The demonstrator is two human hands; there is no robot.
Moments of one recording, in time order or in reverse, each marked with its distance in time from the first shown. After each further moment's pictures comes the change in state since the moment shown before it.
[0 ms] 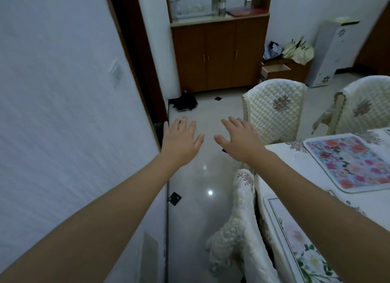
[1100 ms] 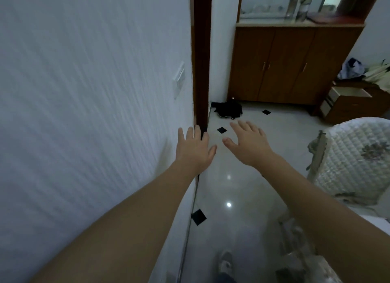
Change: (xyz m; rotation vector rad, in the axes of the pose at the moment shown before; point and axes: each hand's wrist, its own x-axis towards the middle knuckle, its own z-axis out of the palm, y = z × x) left_hand 0.115 -0.203 0.046 0.138 -0.091 -0.213; right_hand 0.250 -0.147 0.083 -0.072 -0.092 -0.197
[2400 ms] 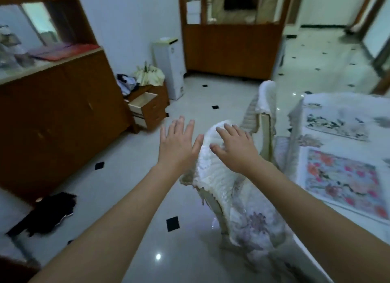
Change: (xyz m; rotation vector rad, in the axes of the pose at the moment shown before) left_hand 0.503 0.405 -0.042 -0.413 0.161 1.070; right_hand 0.170 0.420 -0.075 -0.034 0.284 1.111
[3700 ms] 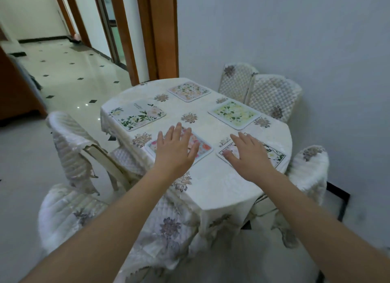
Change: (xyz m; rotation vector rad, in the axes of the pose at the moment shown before) left_hand 0.061 0.259 0.064 -0.328 -0.207 1.252; right_hand -0.204 0.102 -0.049 -0.154 0.328 1.306
